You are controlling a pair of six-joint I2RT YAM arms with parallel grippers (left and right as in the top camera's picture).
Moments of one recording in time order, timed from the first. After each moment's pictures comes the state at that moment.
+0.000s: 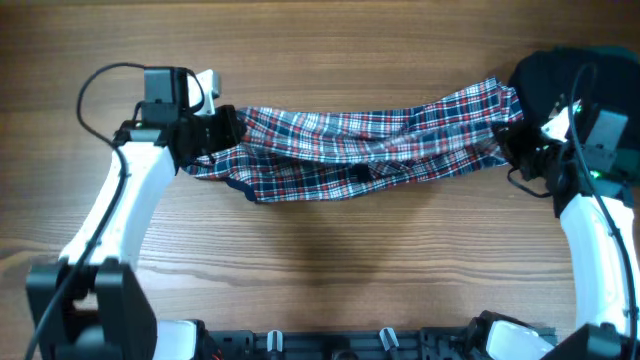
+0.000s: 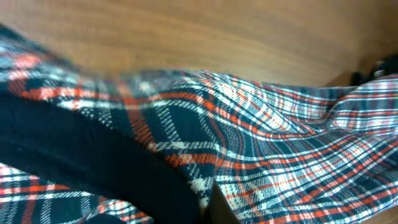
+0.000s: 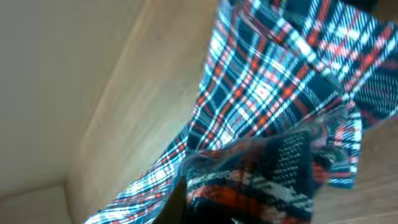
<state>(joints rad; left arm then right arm) -0.03 1.57 1.11 -0.55 0.44 -0.31 -0.31 1.31 0.91 -0.42 -0.48 0.69</state>
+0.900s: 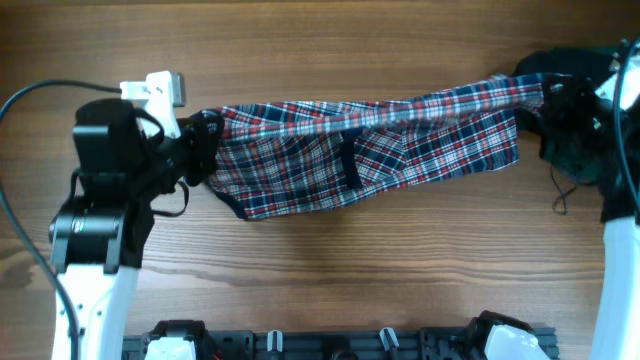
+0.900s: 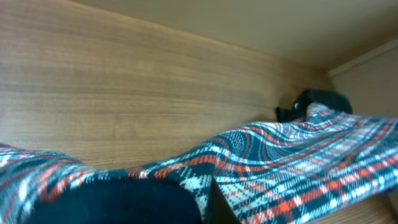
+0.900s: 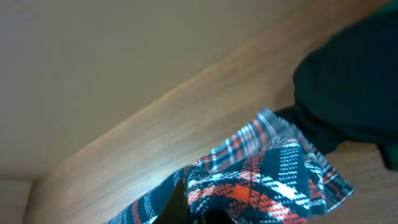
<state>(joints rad) -0.03 1.03 1.11 -0.69 0.40 -0.31 -0.31 1.17 1.32 -0.73 -0.38 0.41</state>
